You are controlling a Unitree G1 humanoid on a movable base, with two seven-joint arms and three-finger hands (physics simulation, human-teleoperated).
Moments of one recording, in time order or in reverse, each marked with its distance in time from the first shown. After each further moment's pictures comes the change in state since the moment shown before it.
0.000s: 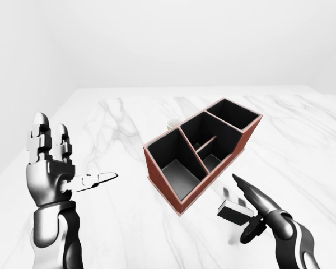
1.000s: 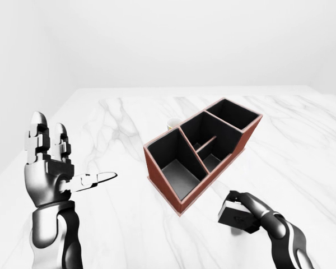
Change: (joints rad) left arm -0.001 0.001 0.003 -0.007 -0.007 0.000 0.005; right arm -0.013 -0.029 0.038 0.126 0.013 0.000 0.000
